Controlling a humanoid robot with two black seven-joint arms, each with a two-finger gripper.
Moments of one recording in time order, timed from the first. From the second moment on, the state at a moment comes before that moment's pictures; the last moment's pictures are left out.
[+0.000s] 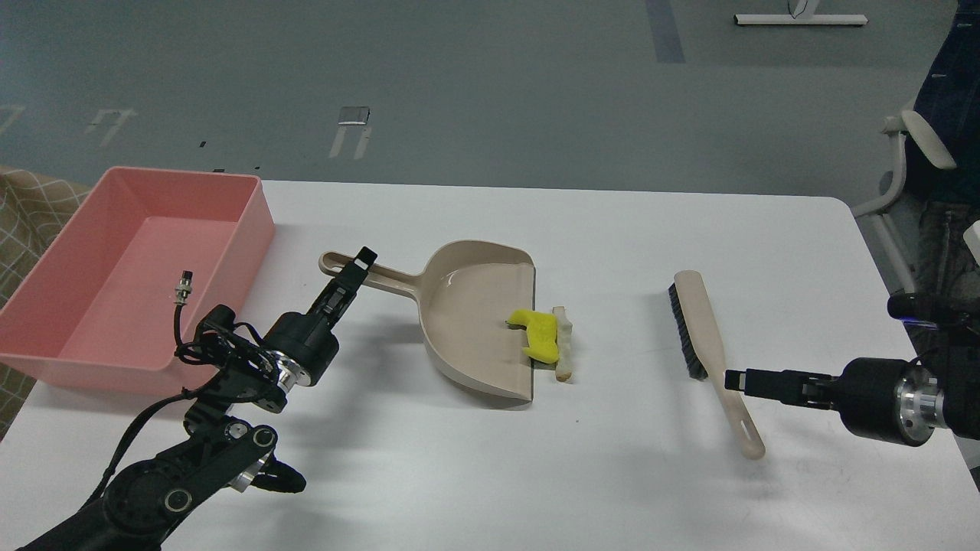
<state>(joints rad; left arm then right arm) -0.20 0.35 -0.83 -1.21 1.29 0.31 -0.33 0.64 -1.05 0.31 1.64 -1.25 0.36 0.01</state>
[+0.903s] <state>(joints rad) -0.20 0.36 -0.83 -1.21 1.29 0.31 -0.33 0.63 -1.00 0.30 1.64 -1.33 0.36 -0.03</state>
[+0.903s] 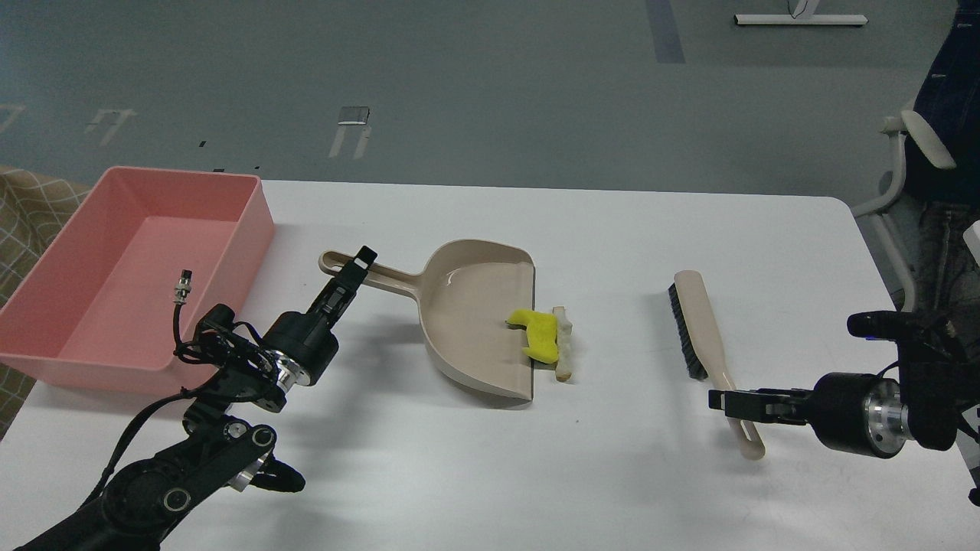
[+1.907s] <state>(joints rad) -0.20 0.38 -0.83 -1.22 1.29 0.31 -0.33 0.64 -0.98 0.35 1.70 -1.33 0.40 -0.13</state>
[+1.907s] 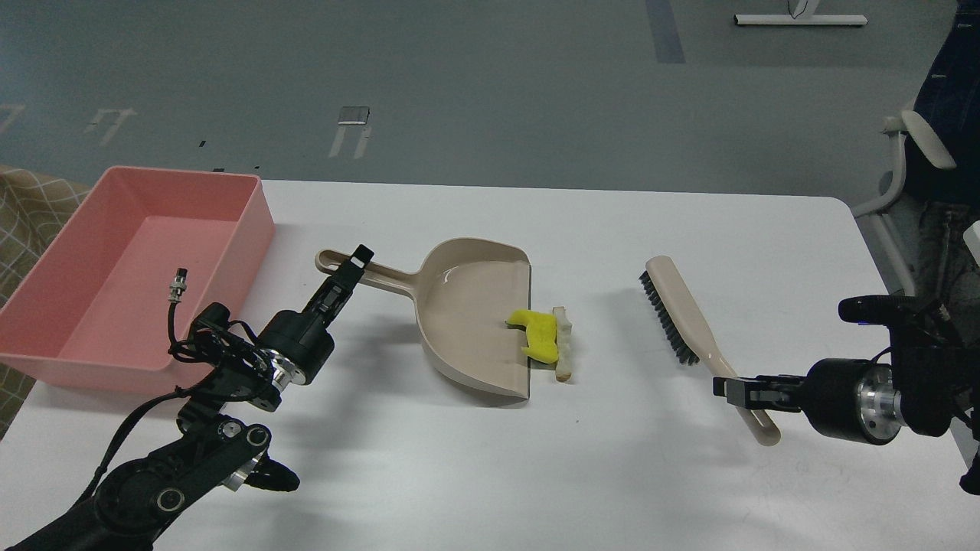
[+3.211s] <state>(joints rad) -0.18 0.40 -0.83 -1.23 1.30 0.31 -0.33 0.78 -0.44 0.39 1.54 -1.31 0.49 -0.21</state>
